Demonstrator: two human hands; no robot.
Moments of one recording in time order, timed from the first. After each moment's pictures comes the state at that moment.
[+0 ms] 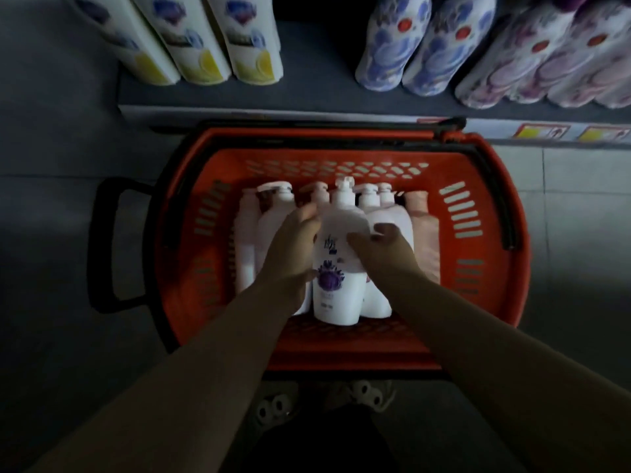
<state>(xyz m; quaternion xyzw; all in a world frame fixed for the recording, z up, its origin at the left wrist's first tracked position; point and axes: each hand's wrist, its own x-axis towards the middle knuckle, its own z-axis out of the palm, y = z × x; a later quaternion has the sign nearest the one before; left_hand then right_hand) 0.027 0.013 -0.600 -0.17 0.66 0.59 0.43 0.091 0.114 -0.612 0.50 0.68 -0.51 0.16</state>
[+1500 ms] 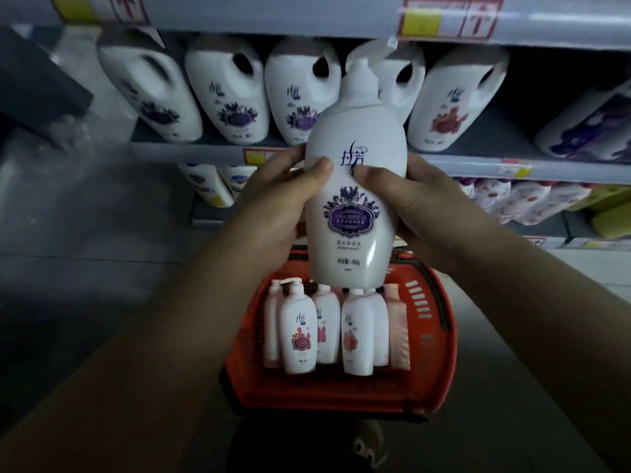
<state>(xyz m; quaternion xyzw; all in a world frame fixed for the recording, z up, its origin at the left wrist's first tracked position) -0.079 0.032 -0.325 0.02 0.63 0.71 0.32 -0.002 0.172 -0.308 0.27 0.59 -0.76 0.01</state>
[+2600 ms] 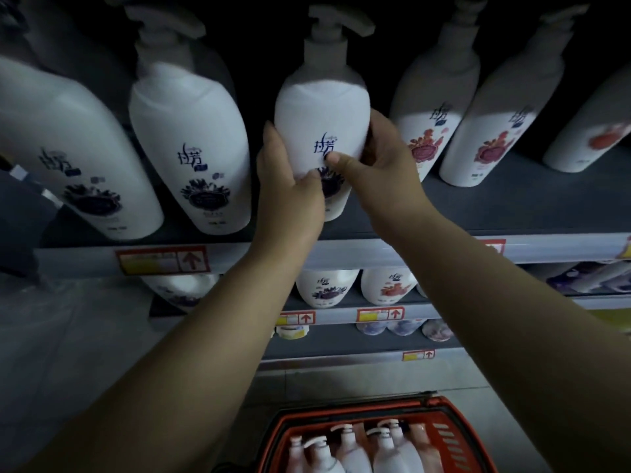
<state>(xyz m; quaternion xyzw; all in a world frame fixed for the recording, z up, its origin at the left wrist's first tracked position) -0.307 0.104 -0.210 0.17 0.72 0.67 0.07 -0.264 0.205 -0.199 0.17 0.74 -0.59 -0.27</state>
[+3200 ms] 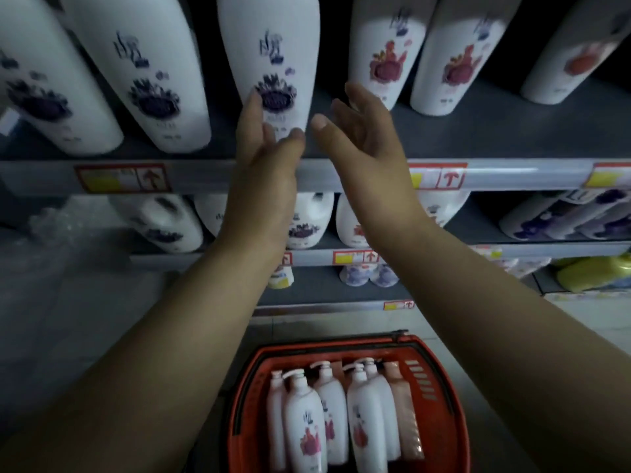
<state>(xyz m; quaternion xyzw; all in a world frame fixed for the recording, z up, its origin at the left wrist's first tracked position) -0.219 0.087 -0.228 0.16 0.59 0.77 0.16 -0.158 0.170 -0.208 0.19 0.68 -0.67 -0.23</state>
